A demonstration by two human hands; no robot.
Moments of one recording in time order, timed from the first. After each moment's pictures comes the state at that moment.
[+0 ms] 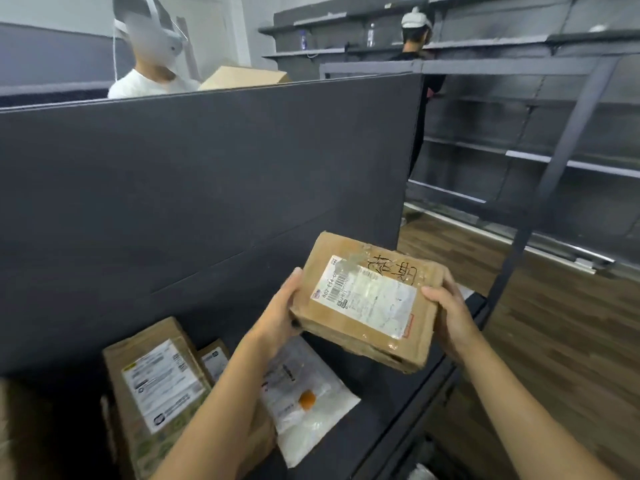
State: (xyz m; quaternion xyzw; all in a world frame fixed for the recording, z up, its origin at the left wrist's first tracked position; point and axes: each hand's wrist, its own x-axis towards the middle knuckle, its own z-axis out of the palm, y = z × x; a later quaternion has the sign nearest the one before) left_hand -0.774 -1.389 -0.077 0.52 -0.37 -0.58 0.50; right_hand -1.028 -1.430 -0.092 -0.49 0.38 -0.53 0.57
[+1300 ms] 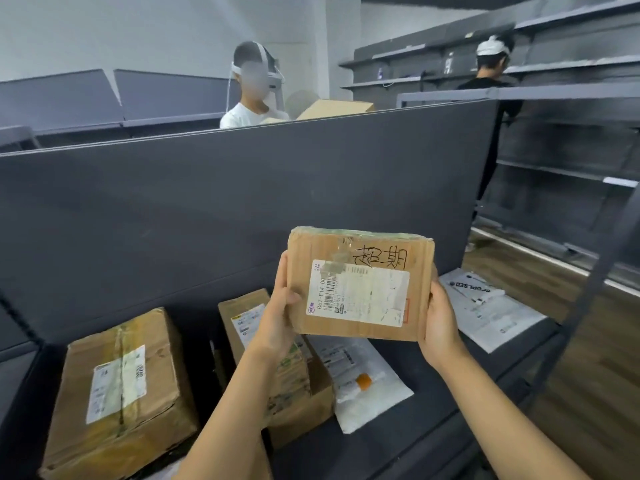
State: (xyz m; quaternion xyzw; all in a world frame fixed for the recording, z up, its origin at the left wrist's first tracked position) left_hand -0.728 -1.260 -0.051 0.41 -0.44 -0.44 0.66; right_hand -0.930 -1.354 -0.072 -0.50 0.31 -0.50 0.64
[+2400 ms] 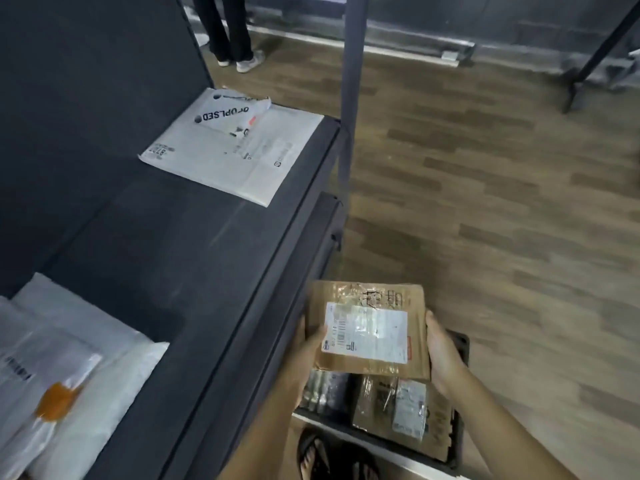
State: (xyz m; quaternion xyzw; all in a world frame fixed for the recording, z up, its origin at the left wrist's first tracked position) left_hand -1.054 -1.403 -0.431 0.57 -0.37 -0.70 0.23; right_hand -1.263 -1.355 -0.443 -0.03 0.72 -0.38 0.58
